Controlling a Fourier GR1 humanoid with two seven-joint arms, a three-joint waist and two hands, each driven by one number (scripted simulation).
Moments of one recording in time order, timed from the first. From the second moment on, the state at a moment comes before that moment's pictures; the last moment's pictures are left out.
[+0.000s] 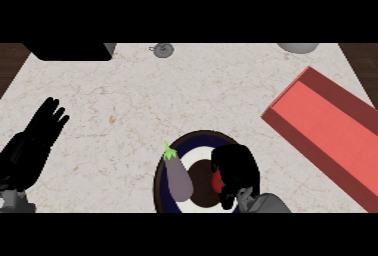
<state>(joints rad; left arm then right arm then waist) -0.01 0.24 0.18 -1.68 0.24 -0.07 0.29 -0.20 -0.03 0.55 -1.53 1.05 0.38 0.63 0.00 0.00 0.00</state>
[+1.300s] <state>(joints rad) -0.01 0.23 0.22 -1.67 0.23 -0.11 0.28 -0.10 -0.19 0.47 -2.29 1.11 0.51 0.60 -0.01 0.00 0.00</state>
